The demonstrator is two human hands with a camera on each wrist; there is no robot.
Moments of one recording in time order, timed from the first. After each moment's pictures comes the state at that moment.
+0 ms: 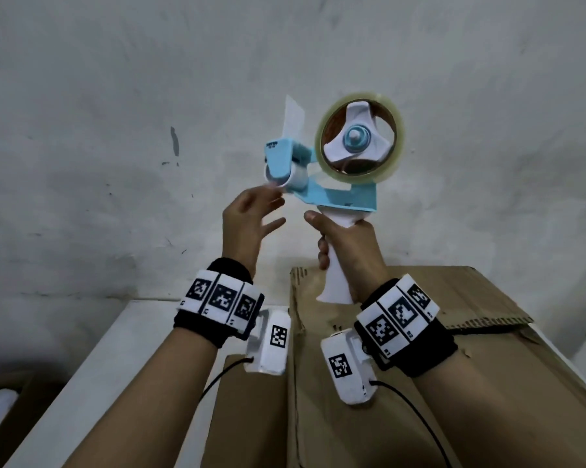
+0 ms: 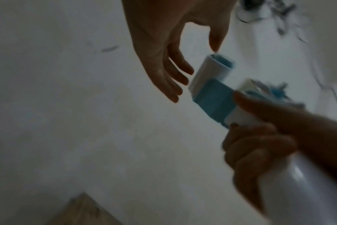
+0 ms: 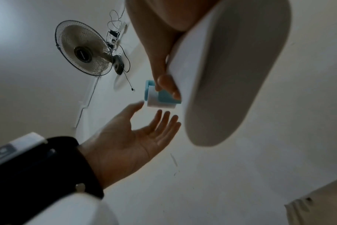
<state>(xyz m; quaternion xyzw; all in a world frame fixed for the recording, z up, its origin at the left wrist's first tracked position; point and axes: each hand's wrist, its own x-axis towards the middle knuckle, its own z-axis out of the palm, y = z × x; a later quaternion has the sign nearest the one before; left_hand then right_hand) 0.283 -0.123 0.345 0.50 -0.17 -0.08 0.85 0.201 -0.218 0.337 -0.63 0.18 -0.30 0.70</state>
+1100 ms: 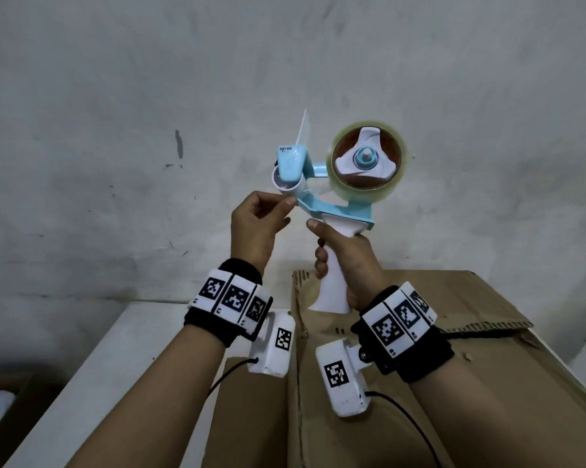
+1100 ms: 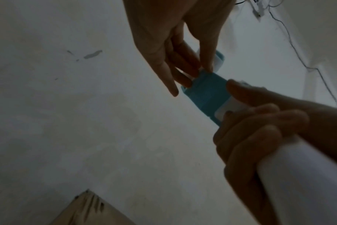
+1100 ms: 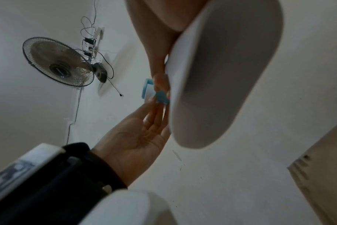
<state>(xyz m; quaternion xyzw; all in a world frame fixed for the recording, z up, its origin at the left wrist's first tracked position) 0.287 -0.128 0.336 0.57 -0.25 0.02 0.78 0.199 -0.211 0.333 -0.56 0.19 -0.24 0.77</state>
